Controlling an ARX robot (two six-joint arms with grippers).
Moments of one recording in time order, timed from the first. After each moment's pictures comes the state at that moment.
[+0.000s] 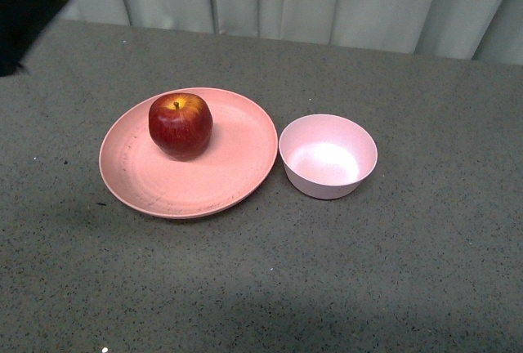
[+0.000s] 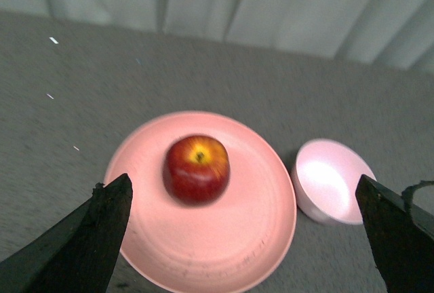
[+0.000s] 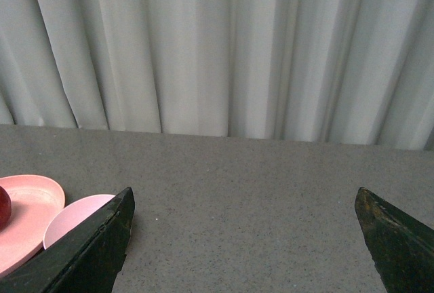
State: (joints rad) left arm -0.20 1.31 0.39 0.65 0.12 -0.15; right arm 0.00 0.00 0.01 0.00 0.00 0.00
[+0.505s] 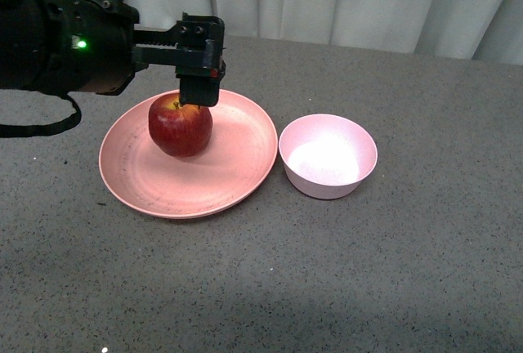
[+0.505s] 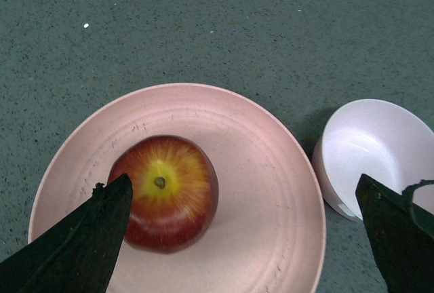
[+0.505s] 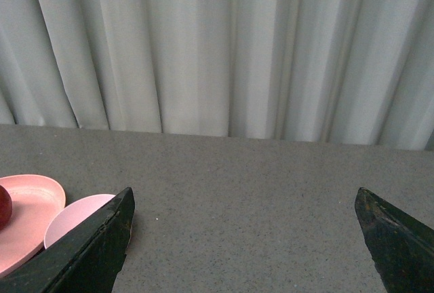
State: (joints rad) left arm -0.31 1.83 0.83 0.45 0.08 -0.04; right arm 0.00 0.00 0.01 0.00 0.00 0.00
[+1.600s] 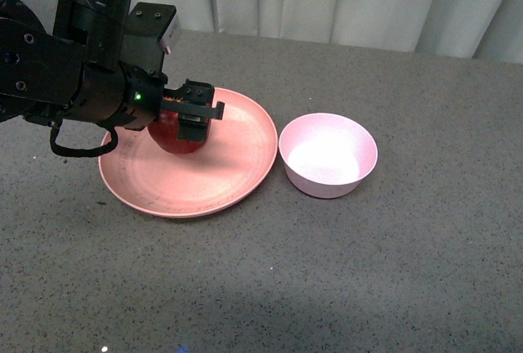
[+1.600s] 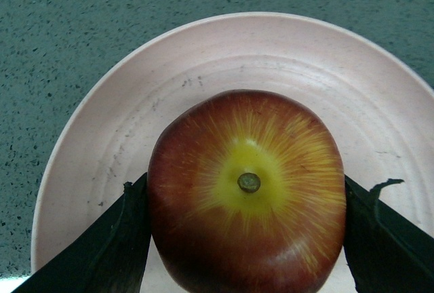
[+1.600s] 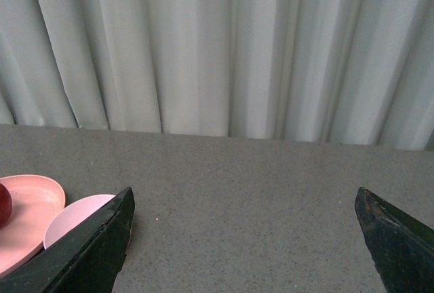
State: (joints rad) left arm -0.29 2.11 1.01 0.39 -0.02 0.00; right arm 0.00 0.00 0.01 0.00 0.00 0.00
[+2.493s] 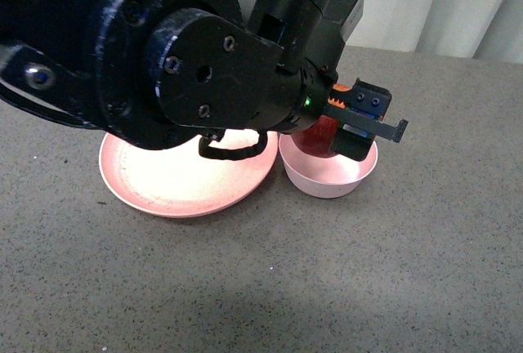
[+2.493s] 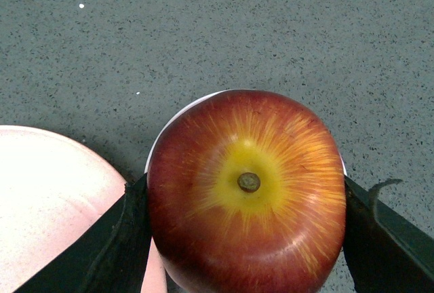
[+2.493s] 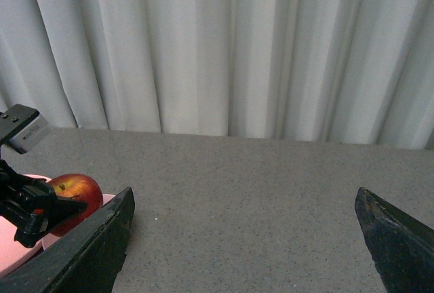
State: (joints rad) left arm -0.62 2.11 1.12 0.39 -0.05 -0.03; right arm 0.00 0.00 0.01 0.00 0.00 0.00
